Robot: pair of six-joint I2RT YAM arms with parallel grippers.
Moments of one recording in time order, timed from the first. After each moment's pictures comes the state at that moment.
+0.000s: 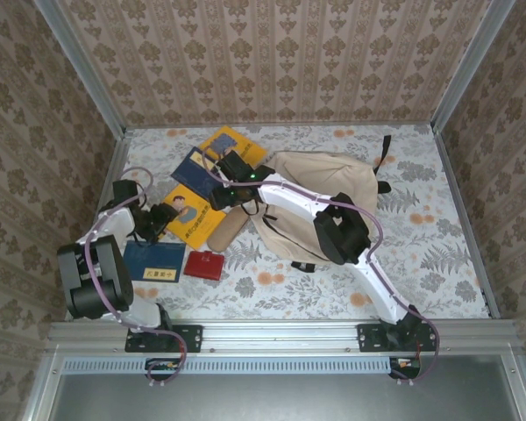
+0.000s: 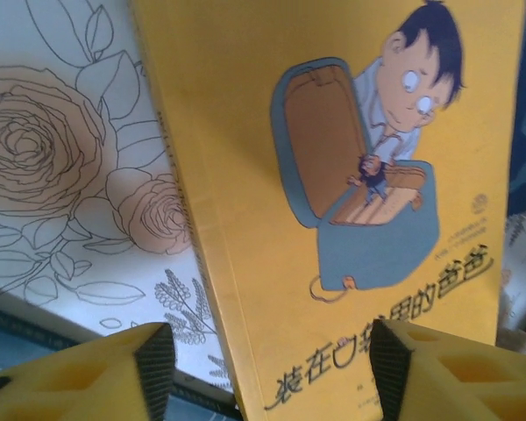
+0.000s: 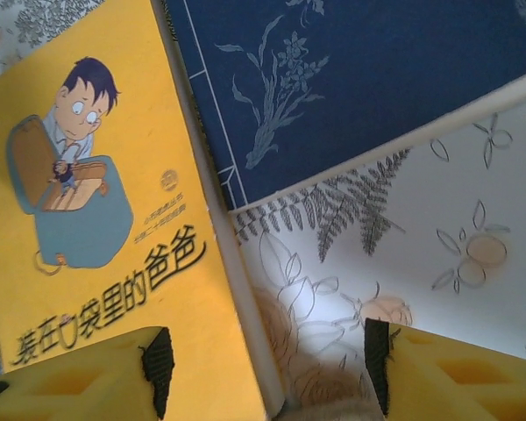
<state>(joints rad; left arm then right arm) 0.18 1.52 0.84 -0.52 0.37 -0.61 0.77 2.44 2.14 -0.62 -0.11 0.35</state>
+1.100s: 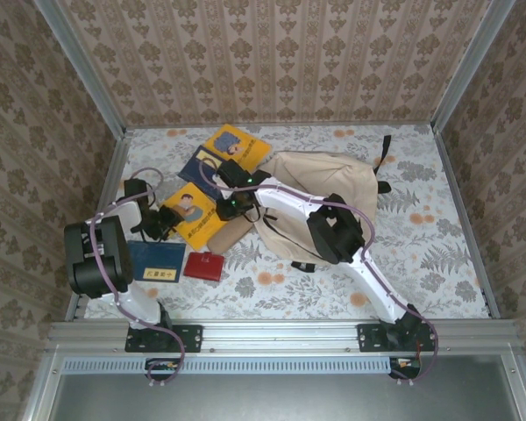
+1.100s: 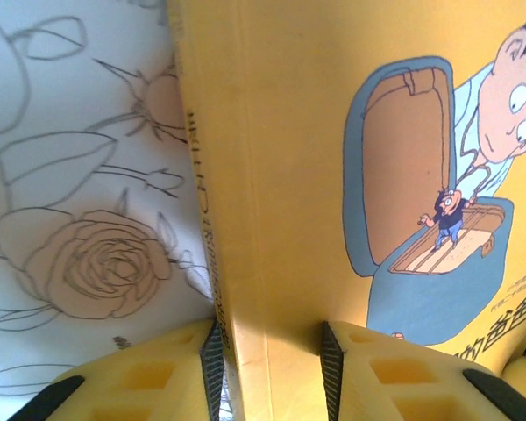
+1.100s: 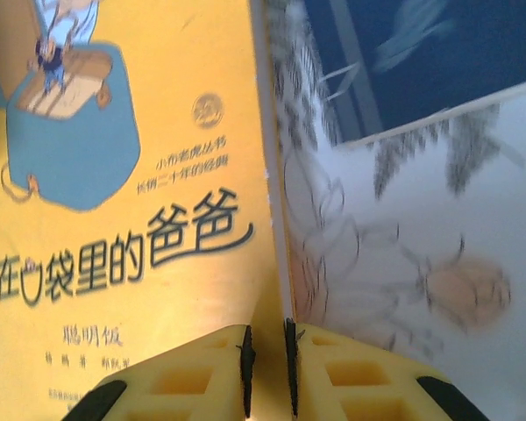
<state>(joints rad) 0.13 1.66 0.87 -0.48 0.40 -0.58 0.78 2.48 2.11 -0.70 -0.23 0.27</state>
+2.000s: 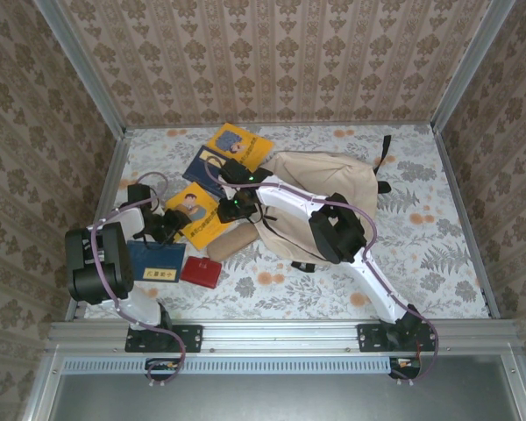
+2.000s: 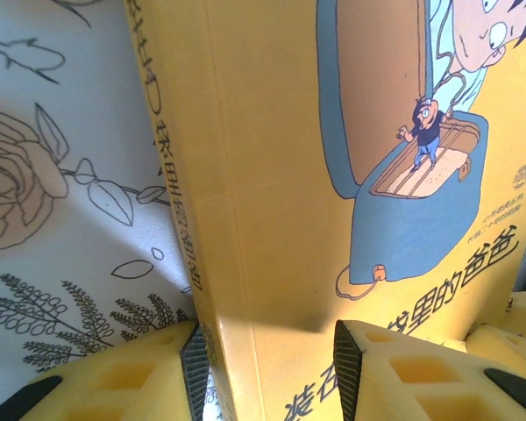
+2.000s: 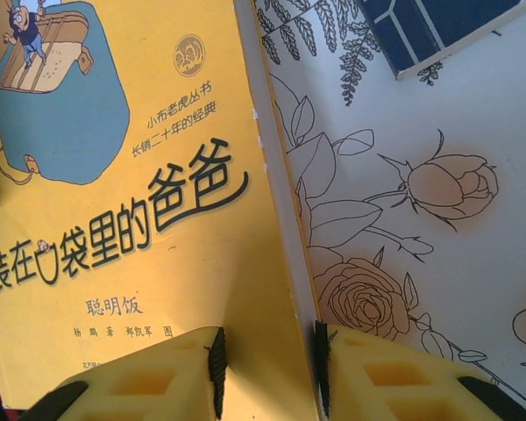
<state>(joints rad) 0.11 1.60 0.80 -0.44 0.50 -0.58 0.77 2.48 2.15 -0.79 -0.26 0.40</state>
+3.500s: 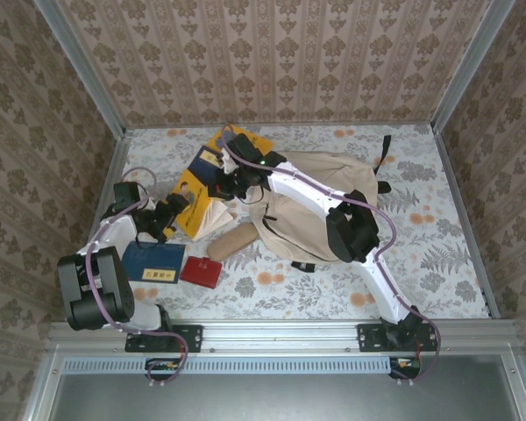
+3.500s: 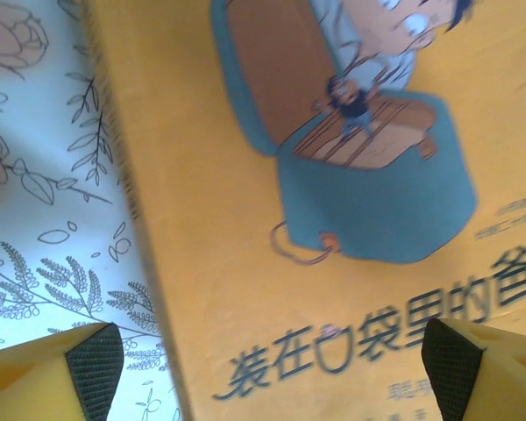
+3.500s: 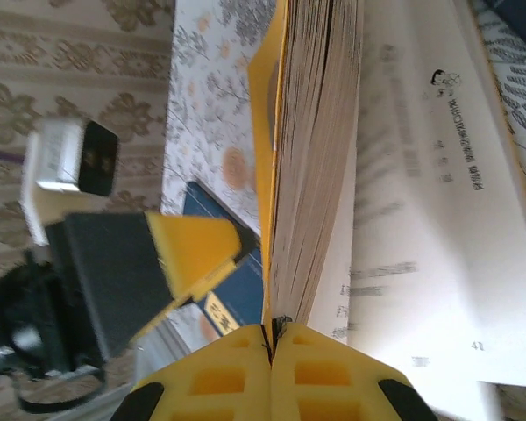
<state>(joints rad) 0.16 1.42 0.76 -0.40 0.60 -0.67 0.71 2.36 2.16 -0.60 -0.57 0.81</state>
